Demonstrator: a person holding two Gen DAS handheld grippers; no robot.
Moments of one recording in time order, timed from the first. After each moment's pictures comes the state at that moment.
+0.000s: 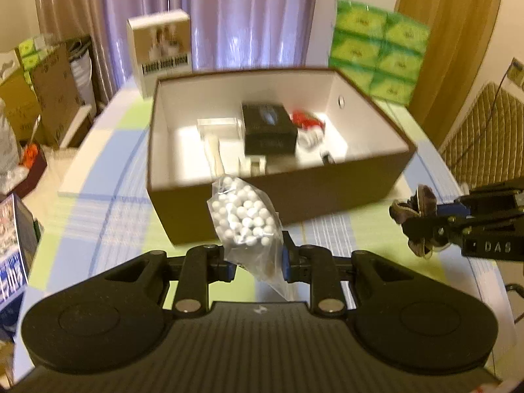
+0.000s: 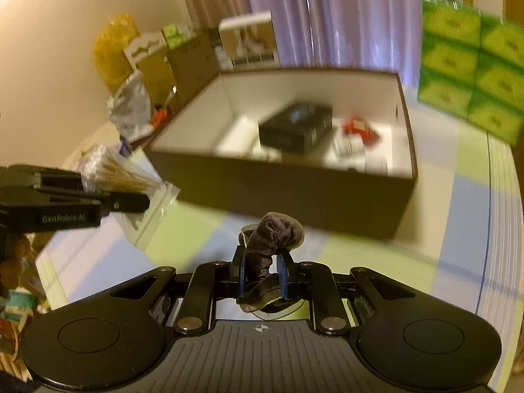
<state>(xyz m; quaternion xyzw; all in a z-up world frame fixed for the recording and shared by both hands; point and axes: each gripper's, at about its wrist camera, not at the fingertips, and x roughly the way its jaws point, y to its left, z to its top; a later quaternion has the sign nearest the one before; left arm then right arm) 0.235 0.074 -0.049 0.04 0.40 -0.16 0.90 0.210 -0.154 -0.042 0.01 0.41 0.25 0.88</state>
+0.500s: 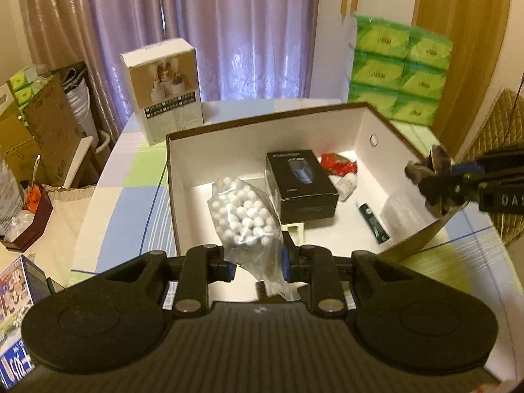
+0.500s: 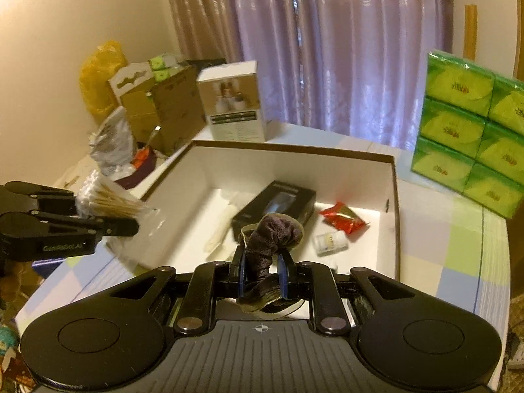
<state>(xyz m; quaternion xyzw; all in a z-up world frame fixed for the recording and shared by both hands) 0.340 0.077 -0.030 0.08 0.39 -0.16 0.90 0.308 -0.142 -0.013 0.00 0.38 0.22 0.90</state>
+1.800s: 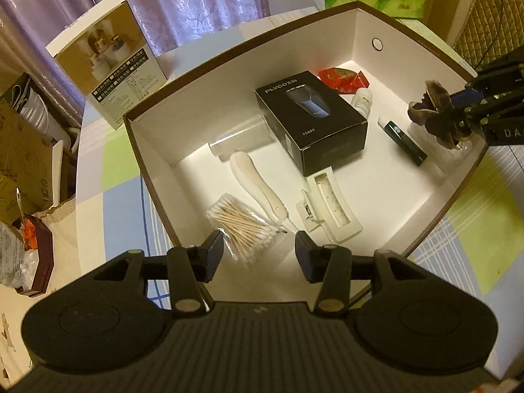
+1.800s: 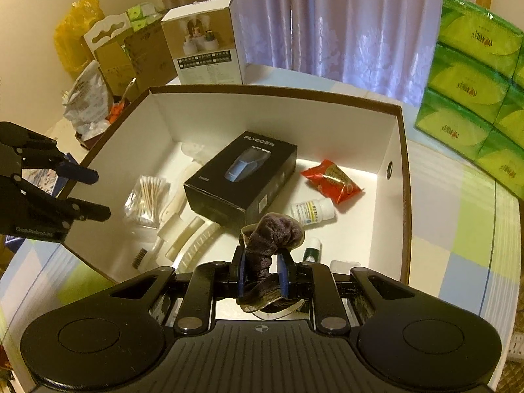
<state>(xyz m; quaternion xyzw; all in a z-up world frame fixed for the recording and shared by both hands) 0.409 0.064 -0.075 0.23 0.49 -0.22 0.81 0.361 -0.141 -0.065 -0.03 0.47 0.20 0.86</state>
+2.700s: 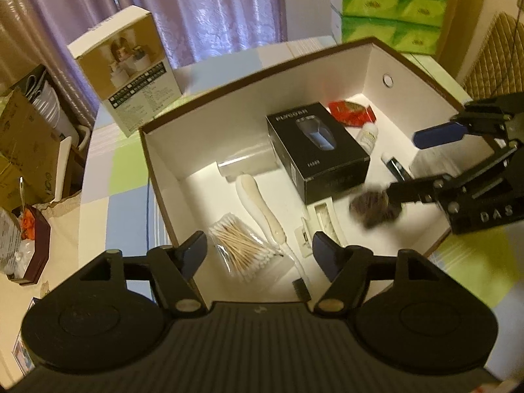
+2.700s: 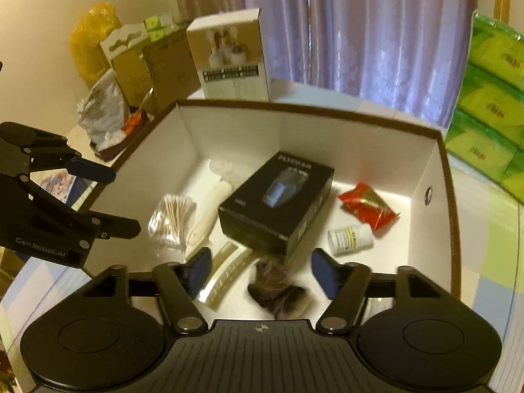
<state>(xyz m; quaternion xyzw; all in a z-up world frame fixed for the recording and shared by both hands) 0.408 0.064 -0.058 0.18 0.46 -0.20 0.84 0.362 -0.109 -0.063 -0.02 0.43 0.22 0.87</state>
